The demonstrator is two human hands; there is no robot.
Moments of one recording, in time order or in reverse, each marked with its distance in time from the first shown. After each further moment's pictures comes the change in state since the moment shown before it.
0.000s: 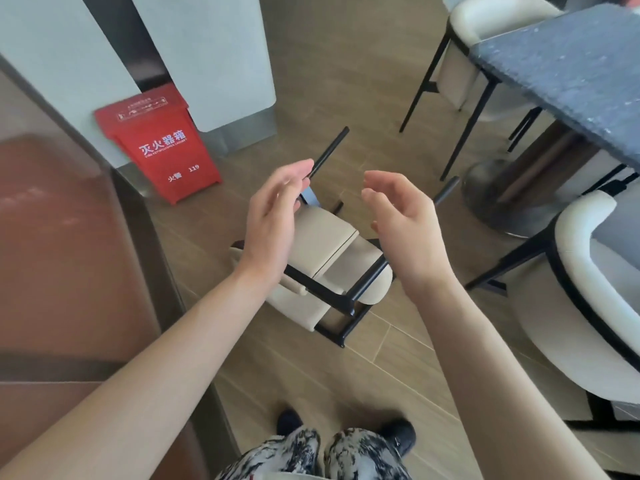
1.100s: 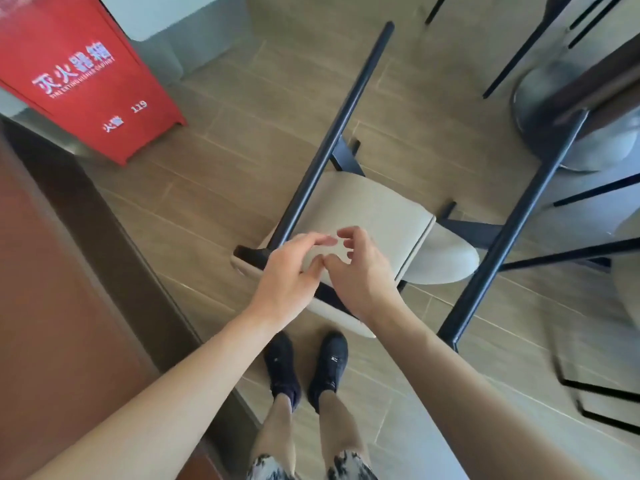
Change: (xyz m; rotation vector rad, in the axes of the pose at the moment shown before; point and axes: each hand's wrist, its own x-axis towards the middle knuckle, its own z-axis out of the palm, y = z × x) left_hand 0.196 -0.294 -0.135 0.532 -0.487 -0.203; right_hand 0.196 0.230 0.258 -0.408 -0.164 0.474
